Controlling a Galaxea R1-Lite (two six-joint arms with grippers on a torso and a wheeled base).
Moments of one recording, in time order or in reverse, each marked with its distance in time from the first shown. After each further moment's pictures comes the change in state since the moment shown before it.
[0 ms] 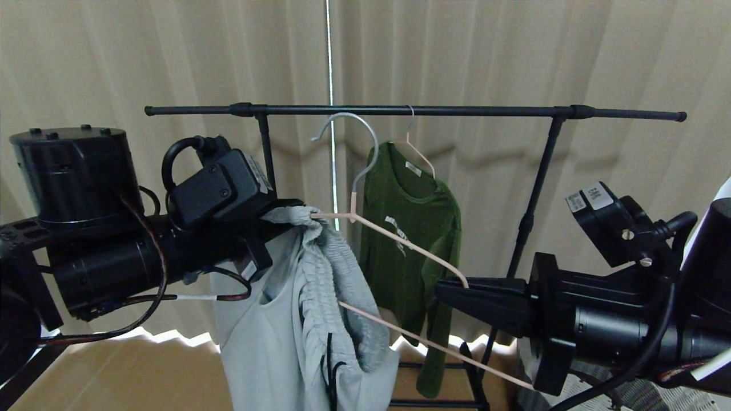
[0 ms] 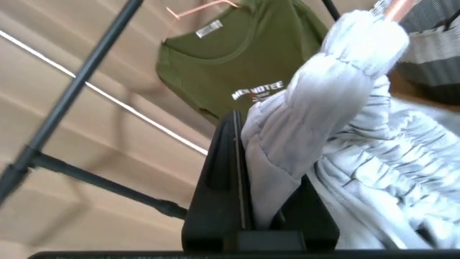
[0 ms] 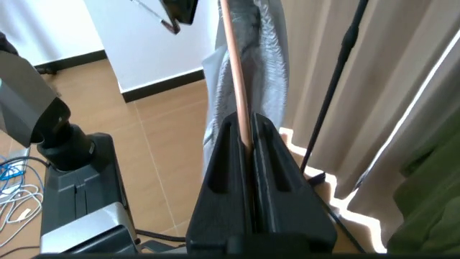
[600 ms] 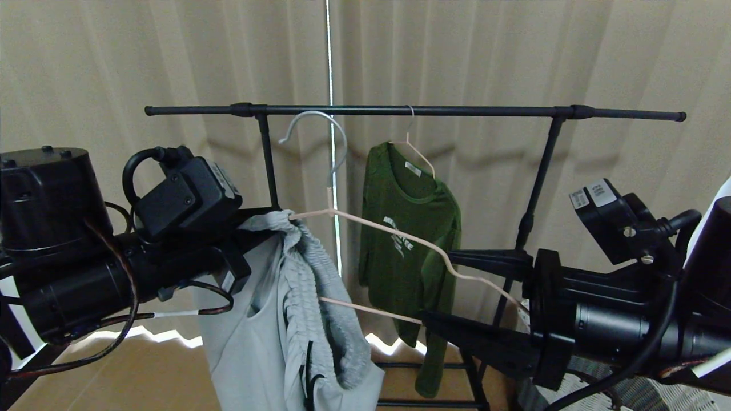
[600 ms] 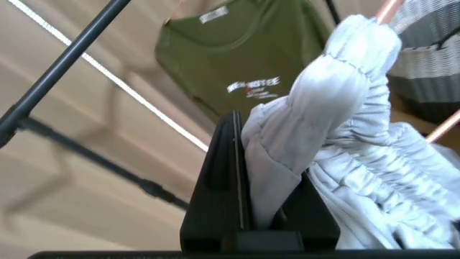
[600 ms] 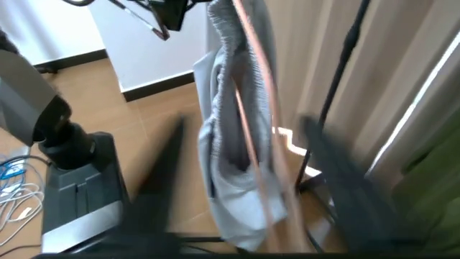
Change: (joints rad) left arm 0.046 -0.056 0.111 -0.084 0.011 -0.084; right arm -0.019 -0.002 -0.002 0.000 -0.031 -0.018
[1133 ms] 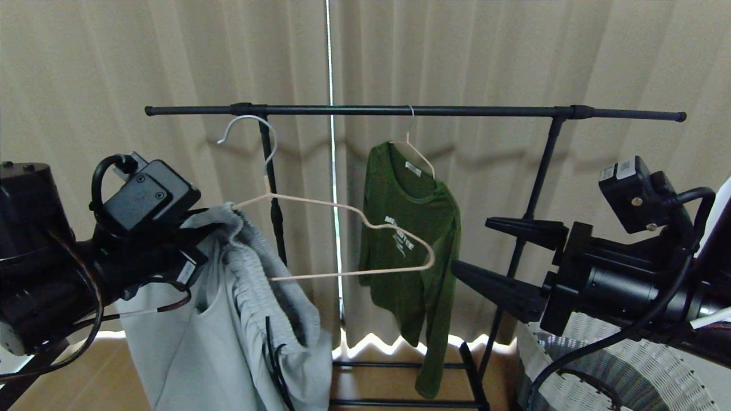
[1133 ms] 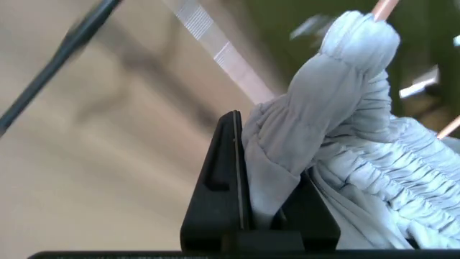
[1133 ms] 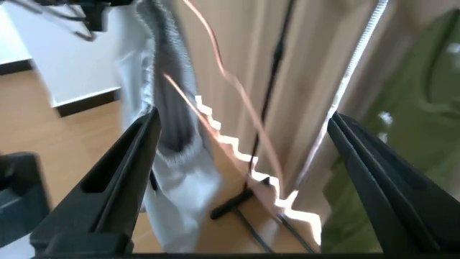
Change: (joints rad) left arm 0.134 -0.048 0.069 0.029 0.314 -0.018; right arm -0.120 -0.016 0.006 -0.027 -0.093 -0.073
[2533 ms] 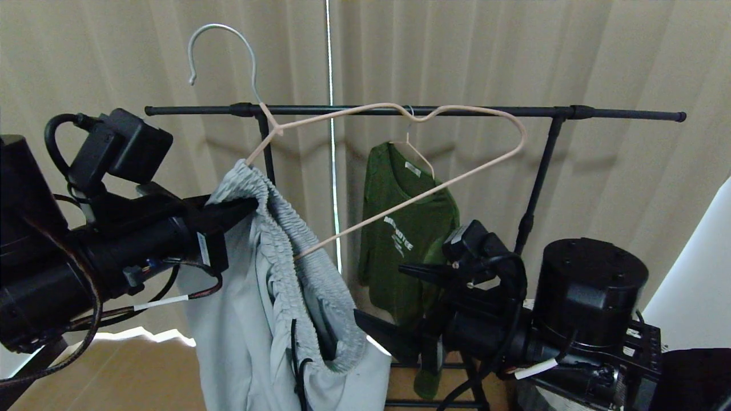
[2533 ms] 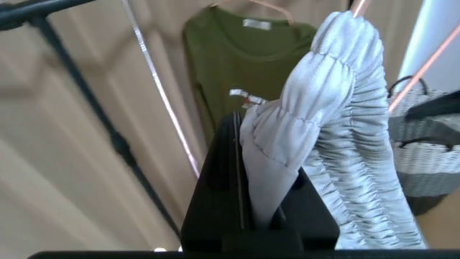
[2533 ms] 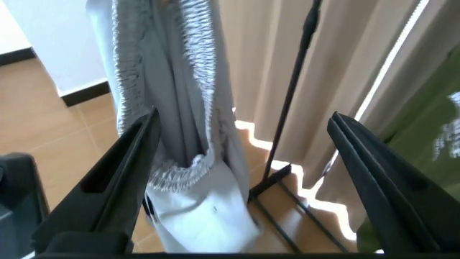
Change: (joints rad) left arm -0.142 -0.026 -0.052 -0.062 -0.189 -0.457; right arm 0.233 0.345 -0.043 -0.222 -0.157 0.059
